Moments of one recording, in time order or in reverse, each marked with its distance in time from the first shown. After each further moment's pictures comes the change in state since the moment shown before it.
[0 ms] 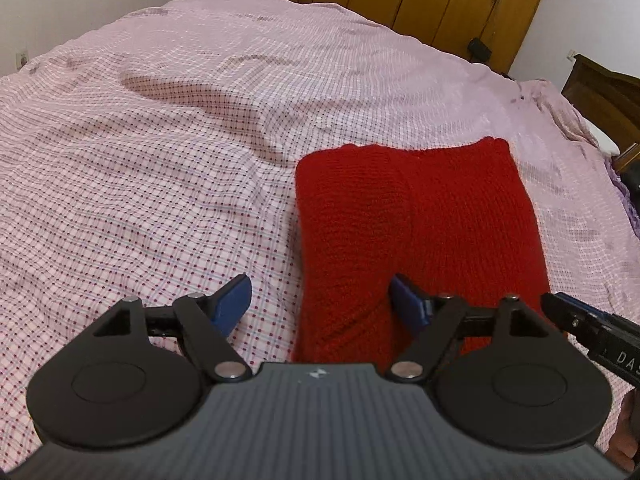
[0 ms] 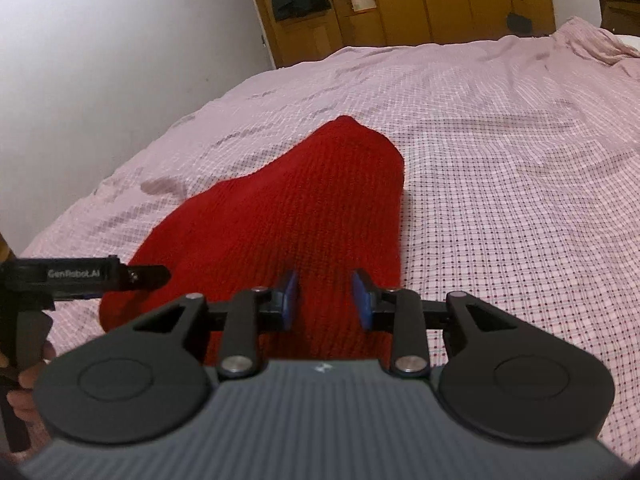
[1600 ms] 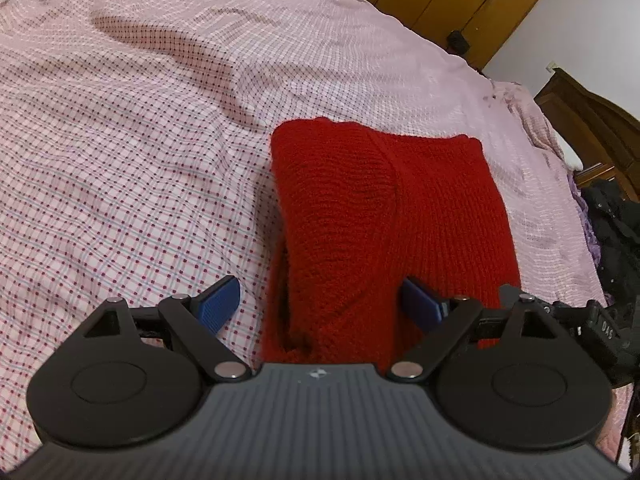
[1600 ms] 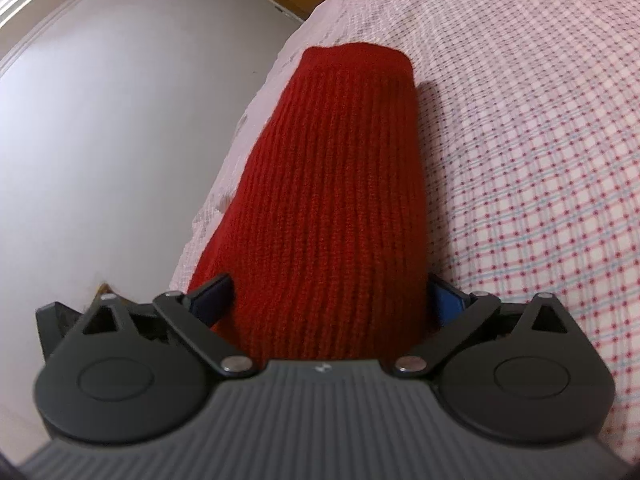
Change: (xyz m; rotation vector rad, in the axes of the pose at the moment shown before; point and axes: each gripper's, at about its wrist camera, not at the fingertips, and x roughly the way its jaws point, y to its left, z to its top) left arm 0.019 0.016 0.005 -0.129 0.110 -0.188; right arm 0.082 -0.078 -0.009 0.451 0.207 0.445
